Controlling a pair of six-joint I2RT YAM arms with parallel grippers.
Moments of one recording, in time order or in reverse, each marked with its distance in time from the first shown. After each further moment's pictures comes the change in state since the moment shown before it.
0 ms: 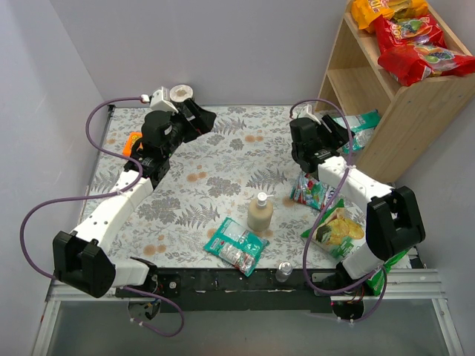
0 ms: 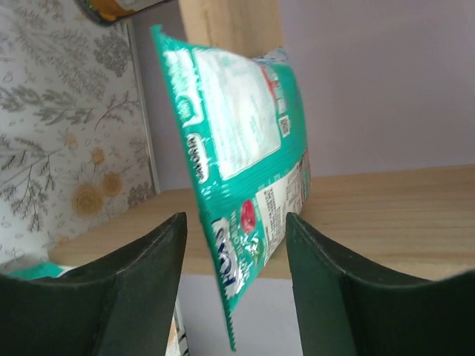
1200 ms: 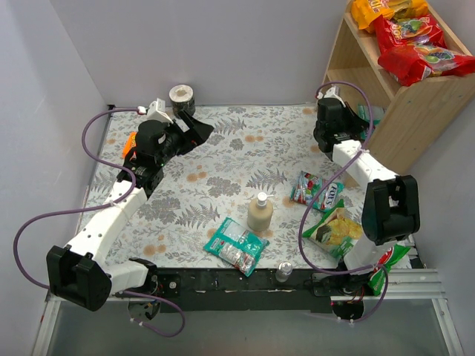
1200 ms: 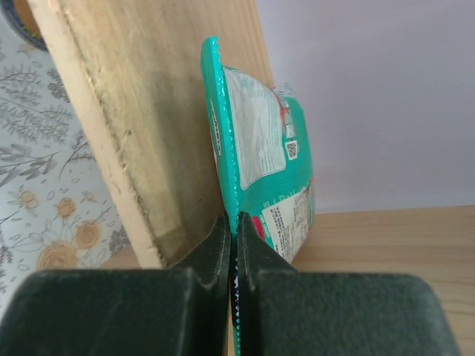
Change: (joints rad) left arm 0.031 -0.096 -0.090 -0.078 0.125 -0.105; right arm -0.247 0.123 0.152 0.116 -0.147 -0.066
